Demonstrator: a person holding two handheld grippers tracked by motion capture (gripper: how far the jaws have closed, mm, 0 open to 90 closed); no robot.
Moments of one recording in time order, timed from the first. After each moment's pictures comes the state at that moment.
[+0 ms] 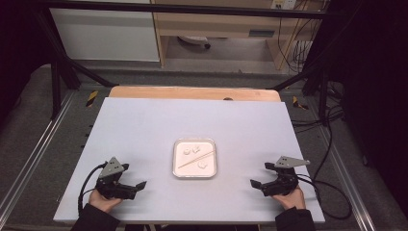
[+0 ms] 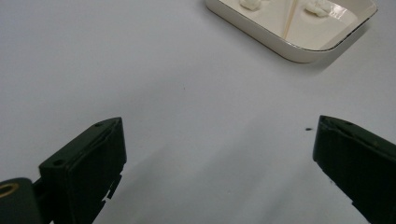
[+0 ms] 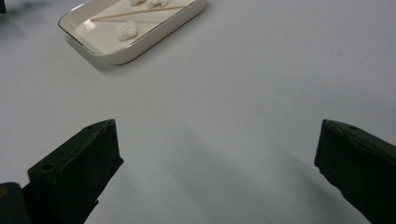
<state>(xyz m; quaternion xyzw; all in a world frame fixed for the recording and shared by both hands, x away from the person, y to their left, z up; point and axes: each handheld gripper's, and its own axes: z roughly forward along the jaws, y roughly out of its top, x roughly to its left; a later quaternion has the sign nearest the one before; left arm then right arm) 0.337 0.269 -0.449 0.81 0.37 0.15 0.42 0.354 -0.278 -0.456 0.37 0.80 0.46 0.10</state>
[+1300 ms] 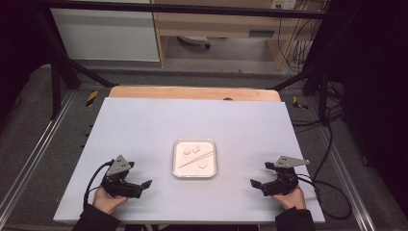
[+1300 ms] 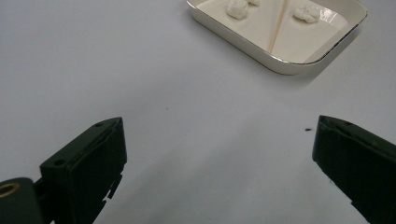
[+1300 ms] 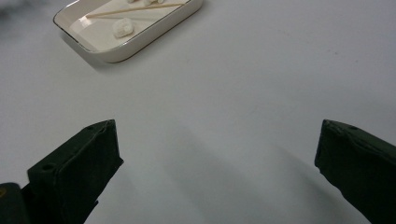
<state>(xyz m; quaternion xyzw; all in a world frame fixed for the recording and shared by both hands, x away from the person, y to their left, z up) 0.340 0.249 -0.439 0.82 0.36 0.16 0.41 0.355 -0.278 -0.456 0.37 0.80 0.46 0.11</state>
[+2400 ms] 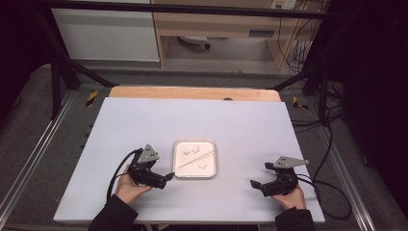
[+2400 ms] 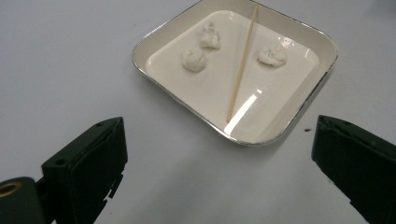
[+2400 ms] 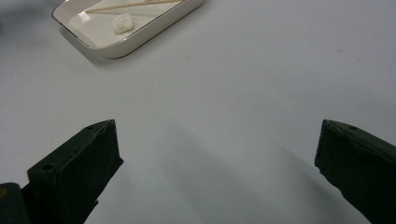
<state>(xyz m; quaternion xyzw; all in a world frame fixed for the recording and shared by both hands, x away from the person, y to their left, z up) 0.366 0.178 -0.416 0.85 0.31 0.15 0.39 0.355 -0.277 -0.457 0.37 0.81 0.45 0.11</state>
